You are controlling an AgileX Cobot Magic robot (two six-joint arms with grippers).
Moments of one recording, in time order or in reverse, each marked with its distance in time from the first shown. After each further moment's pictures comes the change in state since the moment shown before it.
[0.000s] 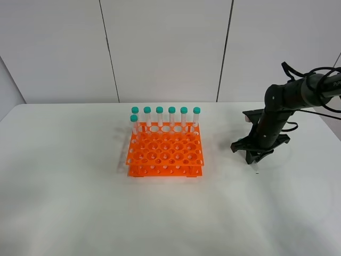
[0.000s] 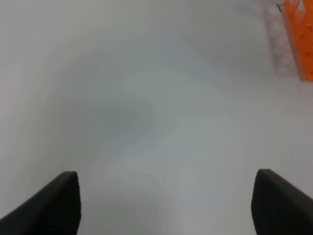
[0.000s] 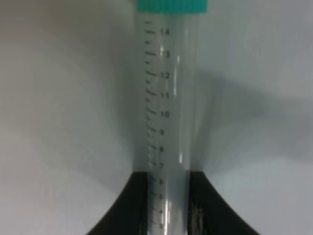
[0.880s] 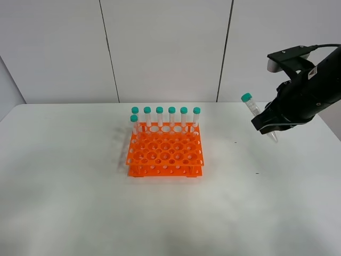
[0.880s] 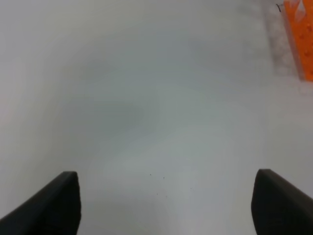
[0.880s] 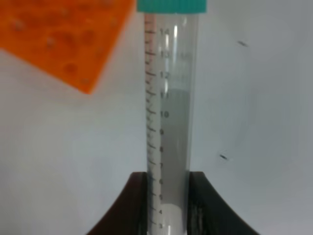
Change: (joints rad) left arm 0.000 0.000 0.000 0.000 0.000 0.000; right arm 0.139 -0.732 0.254 0.082 0.121 -0.173
